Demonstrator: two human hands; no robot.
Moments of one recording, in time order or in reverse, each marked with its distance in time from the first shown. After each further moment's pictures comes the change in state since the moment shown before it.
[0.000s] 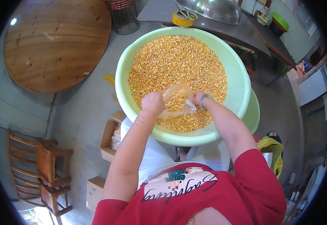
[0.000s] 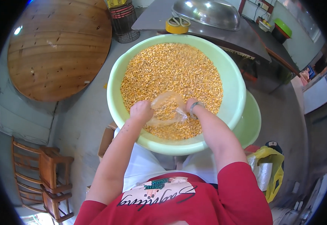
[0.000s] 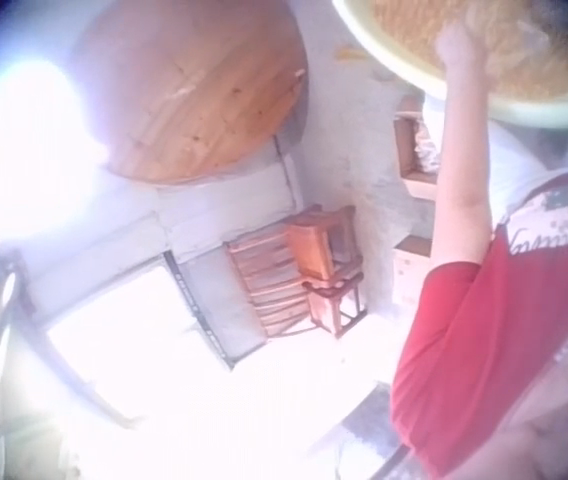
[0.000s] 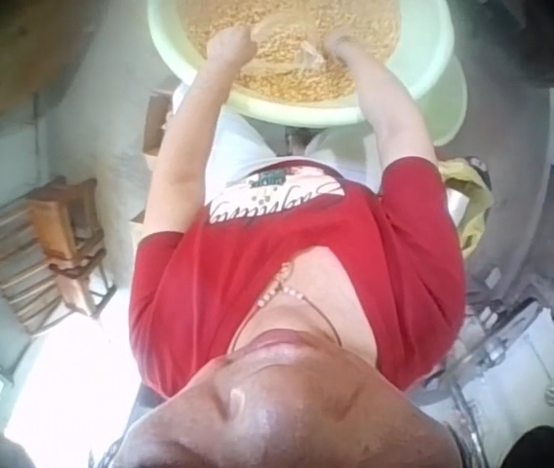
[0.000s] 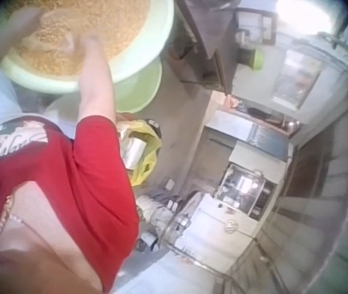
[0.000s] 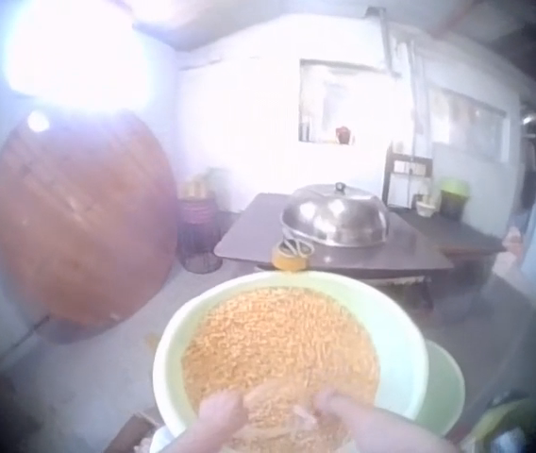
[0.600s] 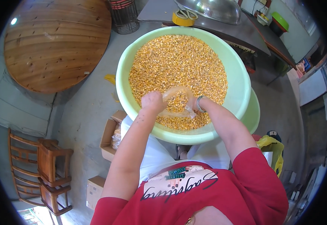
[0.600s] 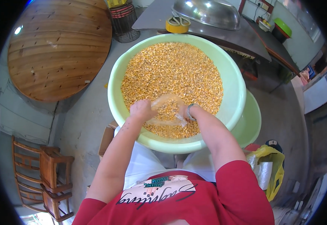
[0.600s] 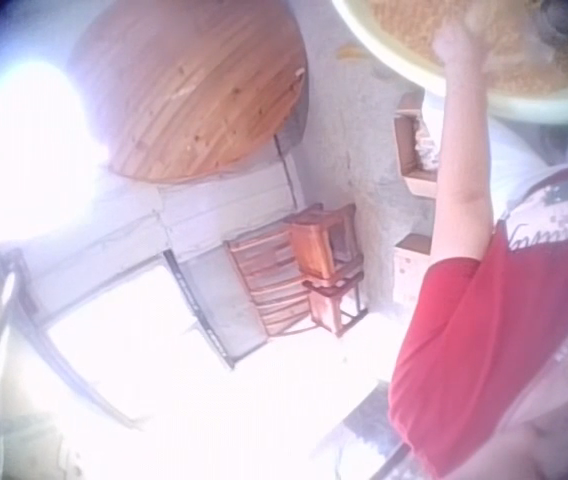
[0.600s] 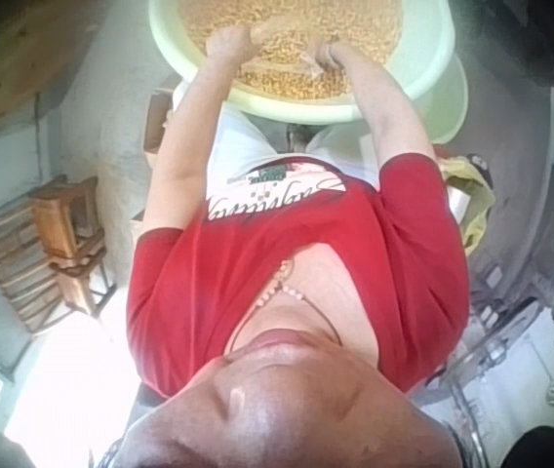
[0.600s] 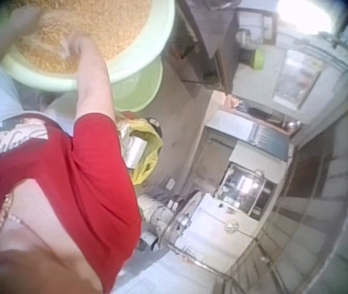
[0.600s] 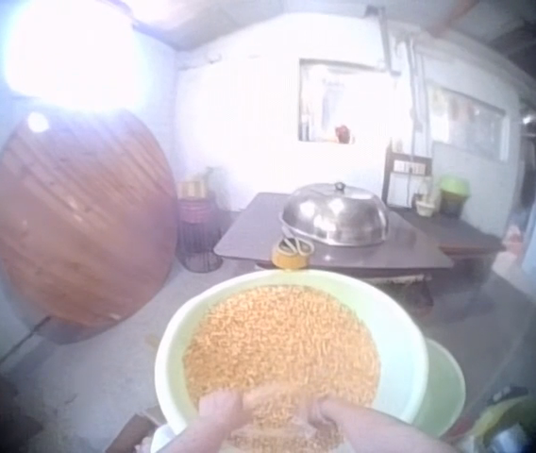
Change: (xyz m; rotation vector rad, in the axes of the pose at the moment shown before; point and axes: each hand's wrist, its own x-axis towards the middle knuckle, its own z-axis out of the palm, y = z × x) left_hand -0.002 0.001 -0.009 0.050 -0.144 -0.047; right_hand -0.042 -0.038 -0.010 0.166 -0.540 -0.045
